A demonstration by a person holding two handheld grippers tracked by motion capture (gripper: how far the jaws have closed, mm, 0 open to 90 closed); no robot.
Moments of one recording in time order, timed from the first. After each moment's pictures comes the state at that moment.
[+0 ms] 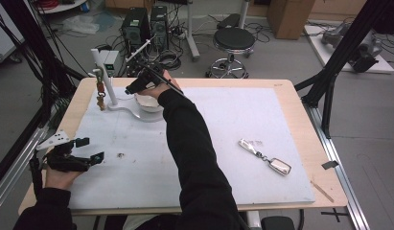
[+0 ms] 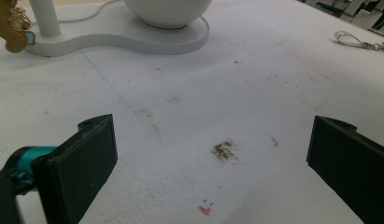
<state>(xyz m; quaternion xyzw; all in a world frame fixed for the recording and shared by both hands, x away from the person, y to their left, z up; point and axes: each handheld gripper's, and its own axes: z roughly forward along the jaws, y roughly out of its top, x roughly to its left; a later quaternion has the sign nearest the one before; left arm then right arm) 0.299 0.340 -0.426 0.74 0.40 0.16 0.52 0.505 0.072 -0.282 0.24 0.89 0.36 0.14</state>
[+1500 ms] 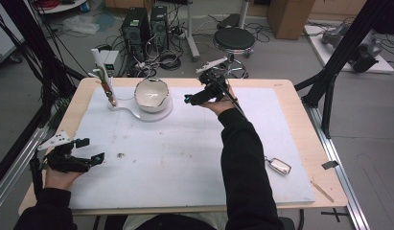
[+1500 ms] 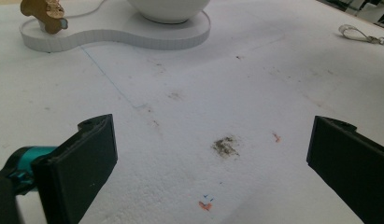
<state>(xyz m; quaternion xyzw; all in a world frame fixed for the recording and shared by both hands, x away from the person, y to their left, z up) 0.297 0.338 -0.426 0.74 0.40 0.16 0.51 0.470 -0.112 -0.302 0.32 0.85 0.39 0.17</state>
